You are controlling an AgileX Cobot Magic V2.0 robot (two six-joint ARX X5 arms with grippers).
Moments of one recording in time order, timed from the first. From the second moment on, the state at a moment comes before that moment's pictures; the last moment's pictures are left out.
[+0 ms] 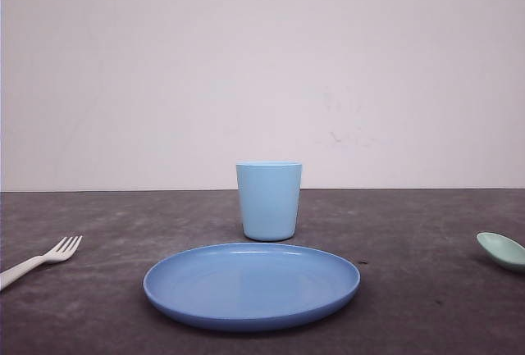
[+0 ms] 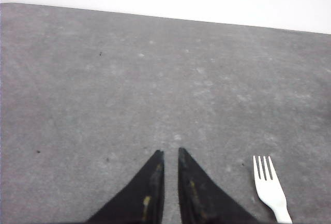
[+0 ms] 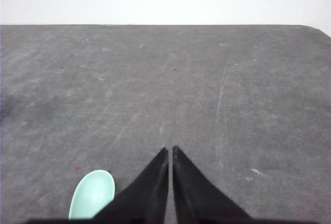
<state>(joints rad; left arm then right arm) -0.04 0.03 0.03 -0.18 -0.02 -0.09 0.09 0.01 0.02 -0.17 0.00 0.07</state>
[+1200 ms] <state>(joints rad) -0.04 0.03 0.03 -0.14 -0.02 -0.18 0.09 0.01 0.03 -0.17 -0.06 0.21</state>
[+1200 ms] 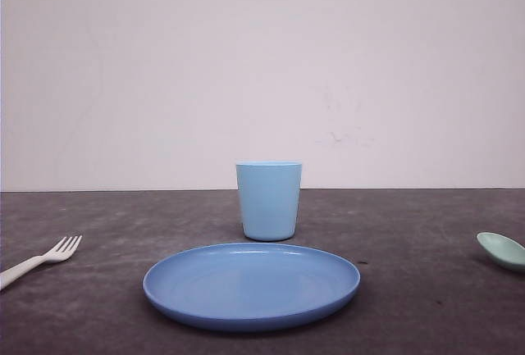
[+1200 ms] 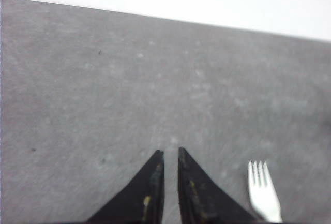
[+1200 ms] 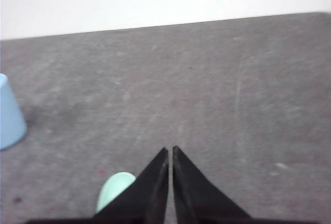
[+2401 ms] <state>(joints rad) -0.05 0.63 0.84 -0.66 0.16 -0.09 0.09 0.77 0.88 -0.82 -0.11 0.11</state>
